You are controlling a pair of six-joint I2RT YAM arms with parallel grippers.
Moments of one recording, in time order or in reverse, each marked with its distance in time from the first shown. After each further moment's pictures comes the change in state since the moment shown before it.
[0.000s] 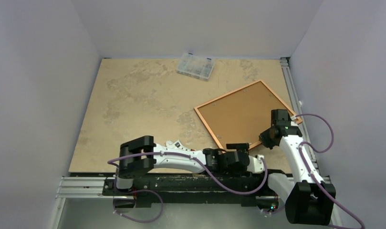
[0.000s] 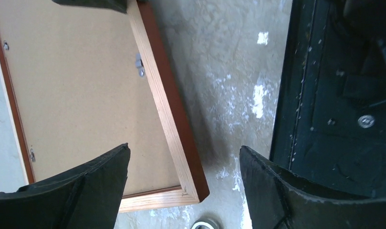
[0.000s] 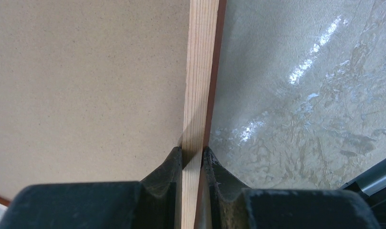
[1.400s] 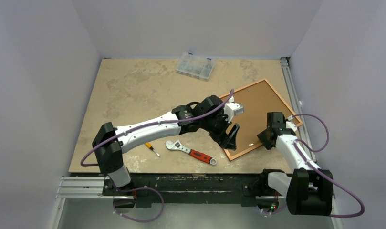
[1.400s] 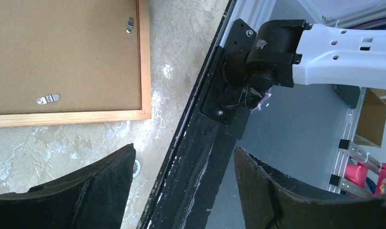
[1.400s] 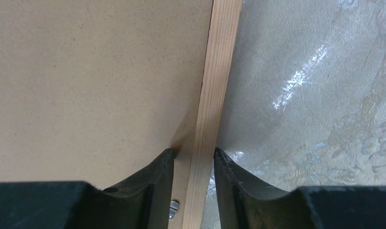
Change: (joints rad) left arm 0.387 -0.222 0.105 -0.333 0.733 -0.652; right arm 0.012 0.097 -0.115 0.228 0.109 -0.048
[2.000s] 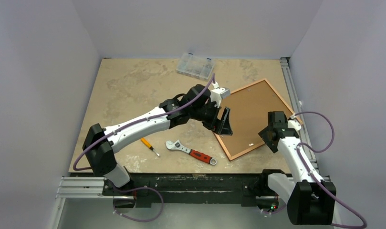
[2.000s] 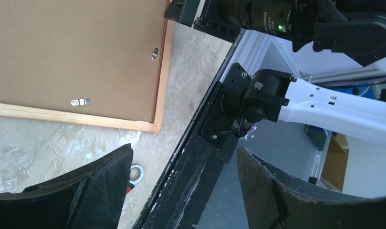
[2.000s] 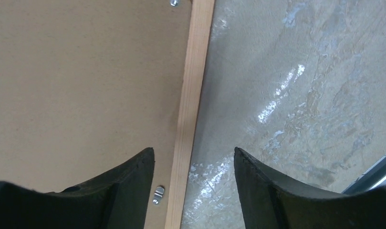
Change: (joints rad) left arm 0.126 -0.090 -0.056 0.076 0.006 -0.152; right arm 0.047 -0.101 0.083 -0.174 0.116 -0.009
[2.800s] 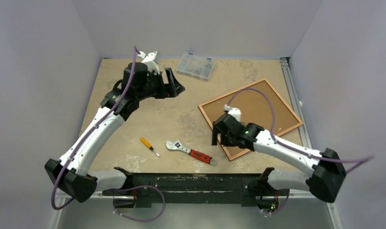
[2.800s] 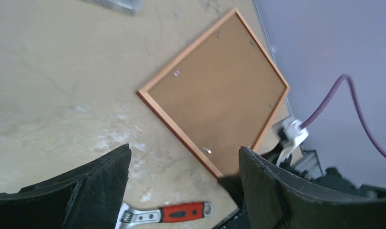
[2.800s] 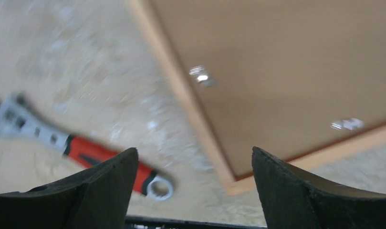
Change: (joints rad) left arm 0.466 -0.380 -0.028 -0.175 -0.288 0.005; right arm 0.952 0.264 0.260 0.078 -0.058 -0.145
